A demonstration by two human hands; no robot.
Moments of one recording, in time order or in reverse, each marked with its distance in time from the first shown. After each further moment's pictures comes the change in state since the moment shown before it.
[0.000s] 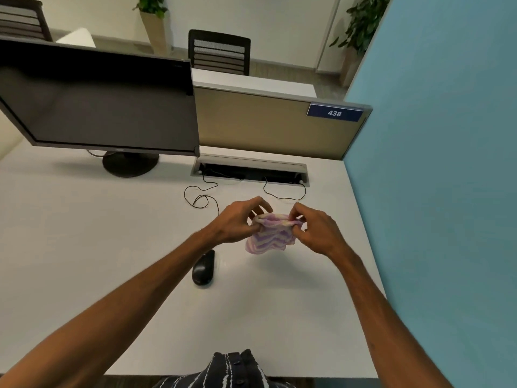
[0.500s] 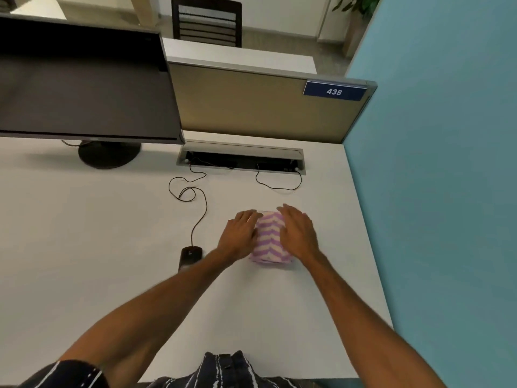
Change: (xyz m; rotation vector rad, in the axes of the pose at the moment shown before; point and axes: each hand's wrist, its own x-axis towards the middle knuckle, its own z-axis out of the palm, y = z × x) left_hand 0.031 -0.035 0.097 0.366 -0.086 -0.260; right_hand 0.022 0.024 0.060 -0.221 -0.188 0.195
